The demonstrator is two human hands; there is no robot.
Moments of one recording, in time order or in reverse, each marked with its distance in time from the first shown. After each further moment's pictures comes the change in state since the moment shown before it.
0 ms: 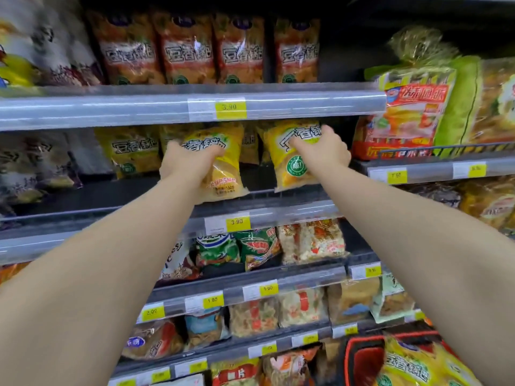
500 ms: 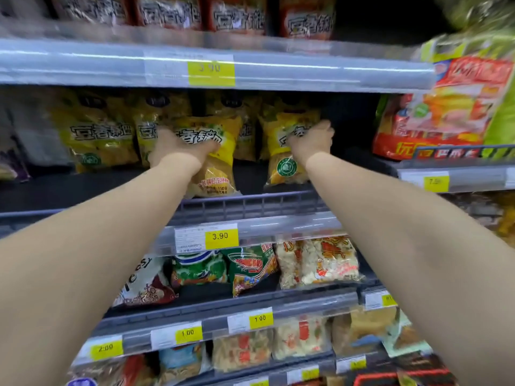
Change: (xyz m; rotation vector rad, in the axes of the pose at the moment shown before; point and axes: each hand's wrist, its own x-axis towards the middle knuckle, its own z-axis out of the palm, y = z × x) left_hand 0.080 -0.028 0.074 0.165 0.066 0.041; right_hand 0.085 0.020 0.104 0.191 -0.003 0.111
